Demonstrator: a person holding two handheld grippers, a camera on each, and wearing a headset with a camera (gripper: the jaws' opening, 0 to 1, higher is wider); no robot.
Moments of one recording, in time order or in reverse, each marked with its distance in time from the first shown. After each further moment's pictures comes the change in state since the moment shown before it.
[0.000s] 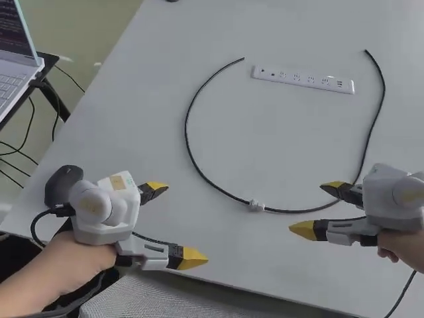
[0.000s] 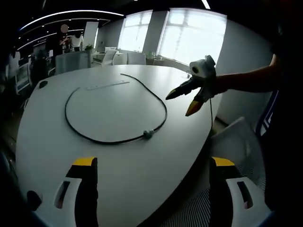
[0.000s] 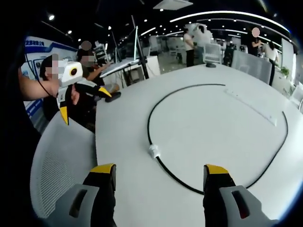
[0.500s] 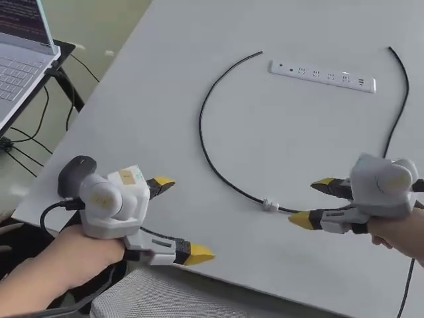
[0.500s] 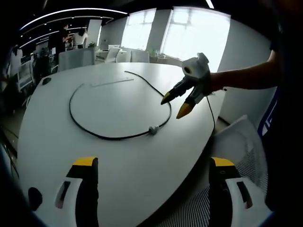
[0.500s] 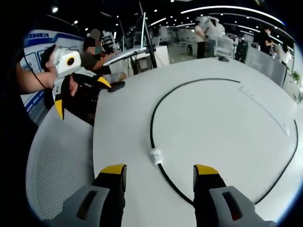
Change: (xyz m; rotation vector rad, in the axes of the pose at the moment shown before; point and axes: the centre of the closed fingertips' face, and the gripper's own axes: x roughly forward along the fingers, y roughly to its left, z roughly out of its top) left arm -0.005 0.011 -0.006 -0.010 0.018 0.021; right arm 0.044 0.006 0.001 -0.055 0.104 0.070
